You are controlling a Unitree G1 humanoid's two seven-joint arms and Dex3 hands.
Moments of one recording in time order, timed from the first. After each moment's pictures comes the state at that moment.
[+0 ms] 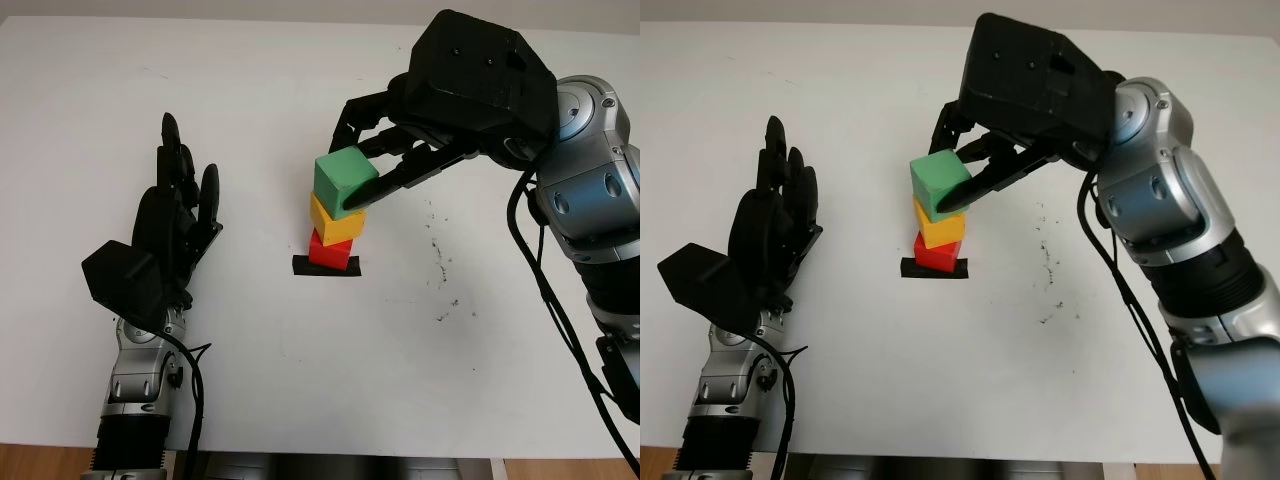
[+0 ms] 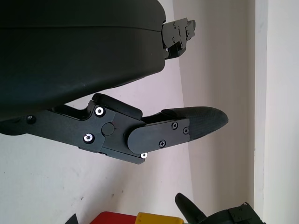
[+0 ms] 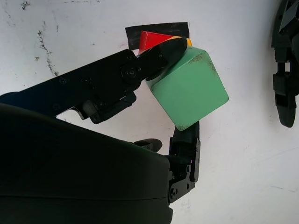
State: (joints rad) left arm -0.29 0.14 0.14 0.12 -0.09 -0.15 -0.07; right arm -1.01 -0.65 0.36 -0.11 -0.23 0.78 0.86
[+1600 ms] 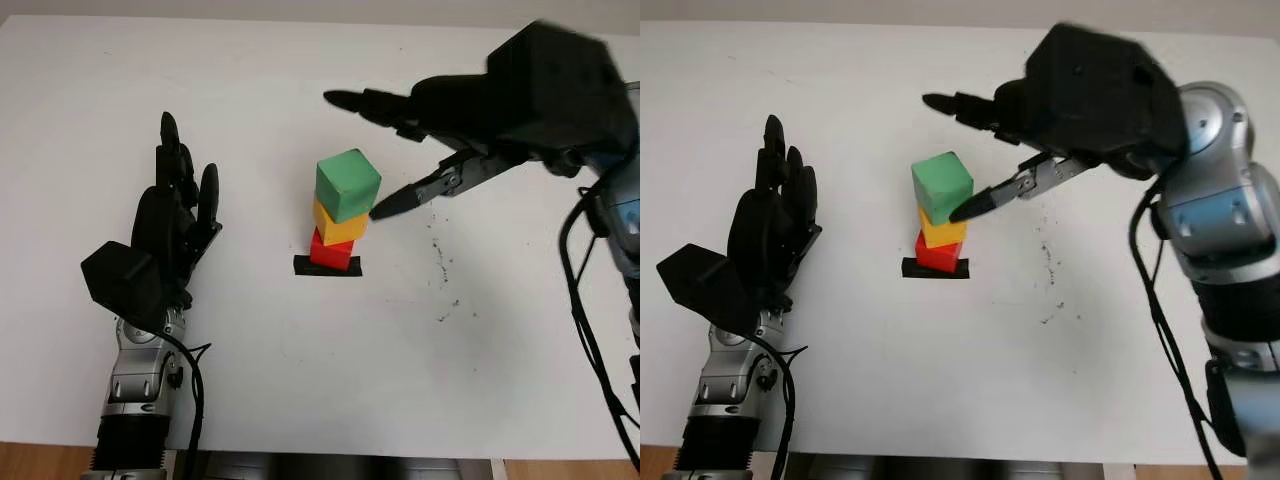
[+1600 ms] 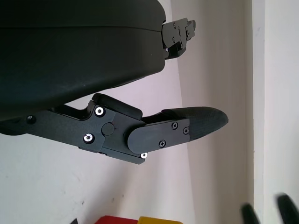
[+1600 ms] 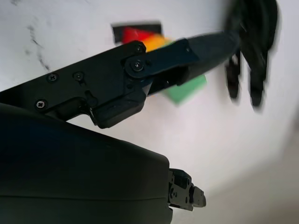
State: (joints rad) left arm -0.29 0.15 0.14 0.12 -0.09 -0.16 -0.07; right arm -0.77 -0.69 -0.06 -0.21 0.01 0.58 0.82
